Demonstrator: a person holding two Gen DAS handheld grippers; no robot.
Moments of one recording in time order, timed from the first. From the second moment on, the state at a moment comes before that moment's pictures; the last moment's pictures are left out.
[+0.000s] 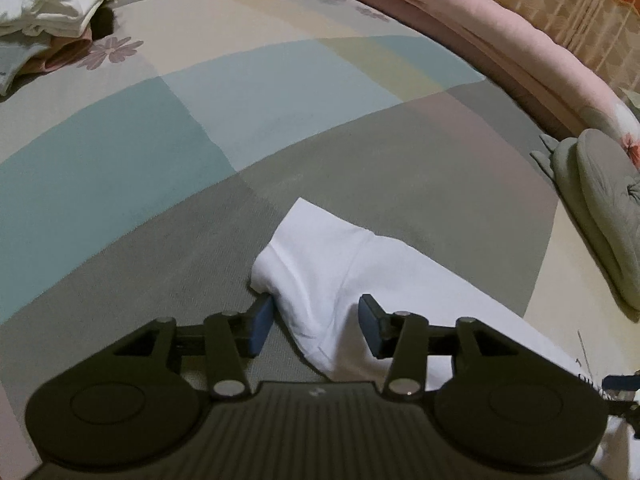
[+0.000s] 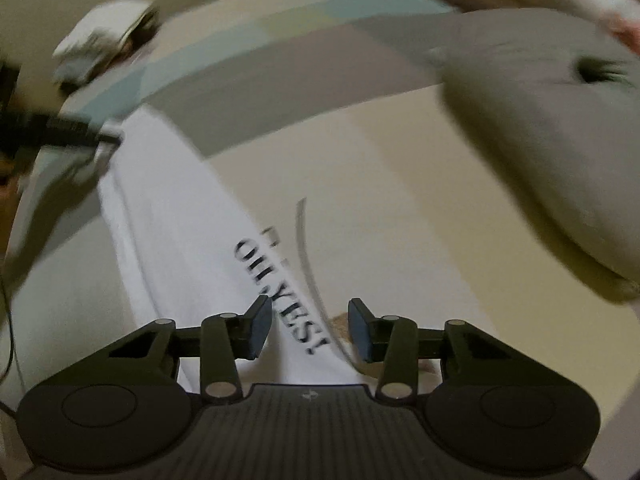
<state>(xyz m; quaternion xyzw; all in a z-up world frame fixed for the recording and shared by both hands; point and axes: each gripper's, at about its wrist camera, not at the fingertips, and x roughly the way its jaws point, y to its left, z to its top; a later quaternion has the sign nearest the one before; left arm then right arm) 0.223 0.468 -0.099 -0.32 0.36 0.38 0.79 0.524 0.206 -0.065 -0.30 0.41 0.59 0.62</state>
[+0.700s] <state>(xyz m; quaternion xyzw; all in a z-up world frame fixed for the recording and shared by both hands) 0.202 0.474 -0.077 -0.30 0.34 0.41 0.79 0.522 0.230 -0.043 -0.29 0.37 0.60 0.65</state>
